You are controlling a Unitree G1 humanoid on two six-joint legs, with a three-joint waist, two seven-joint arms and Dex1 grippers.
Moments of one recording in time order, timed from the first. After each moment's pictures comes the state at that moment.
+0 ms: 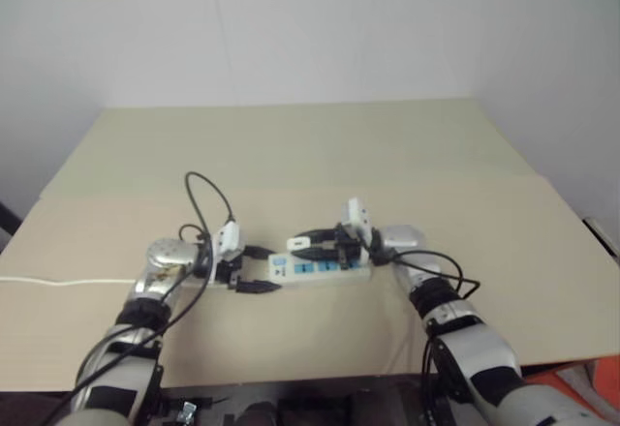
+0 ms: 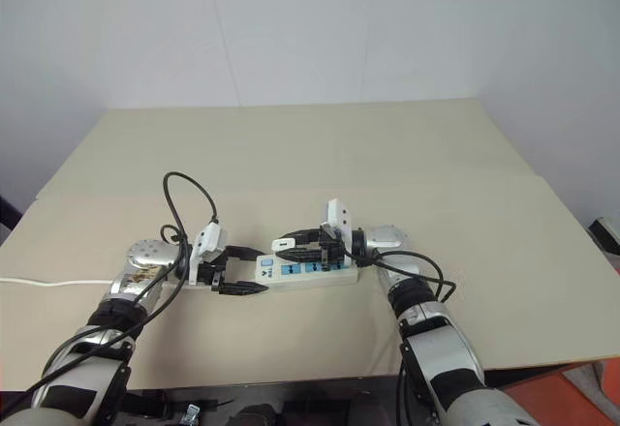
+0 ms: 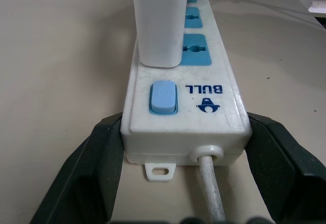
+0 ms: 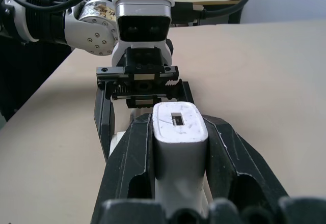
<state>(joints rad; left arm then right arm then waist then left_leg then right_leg) -0.59 0.49 -0.11 0.72 -0.20 -0.17 -1.49 -0.80 -0.18 0.17 0.87 0.25 -0.21 1.36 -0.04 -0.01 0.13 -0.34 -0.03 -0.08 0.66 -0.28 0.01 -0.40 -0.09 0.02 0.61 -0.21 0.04</state>
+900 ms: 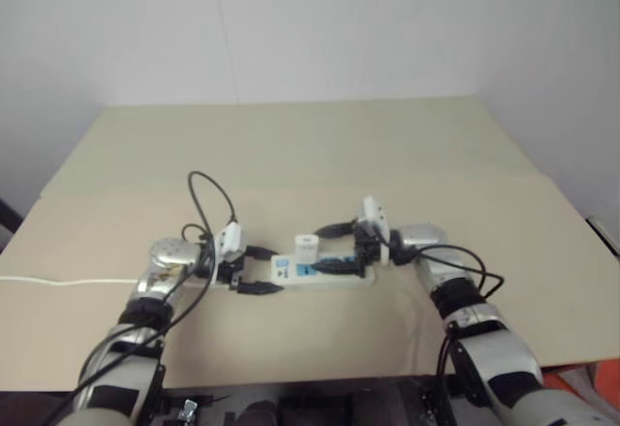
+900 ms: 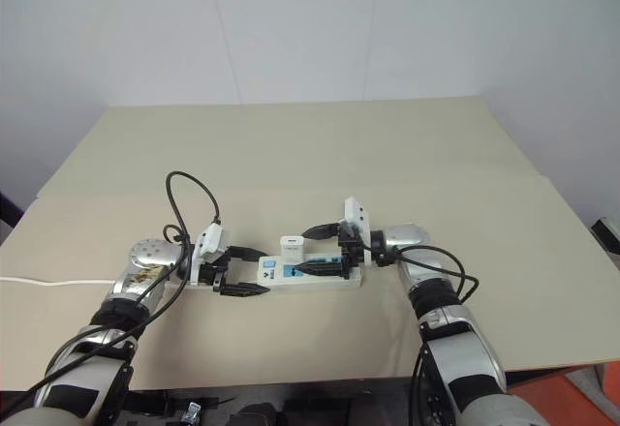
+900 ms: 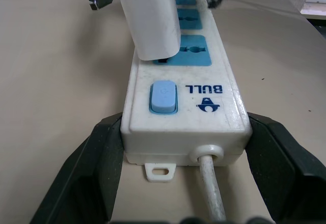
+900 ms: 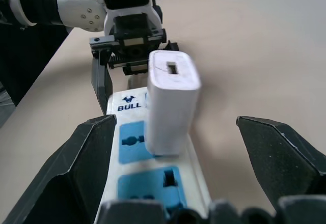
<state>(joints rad) -0.60 0.48 -0.11 0.72 -0.20 -0.20 -1.51 -0.75 -0.30 0.14 0.69 0.24 0.02 1.39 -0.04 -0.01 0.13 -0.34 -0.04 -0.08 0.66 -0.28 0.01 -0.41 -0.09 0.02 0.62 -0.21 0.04</state>
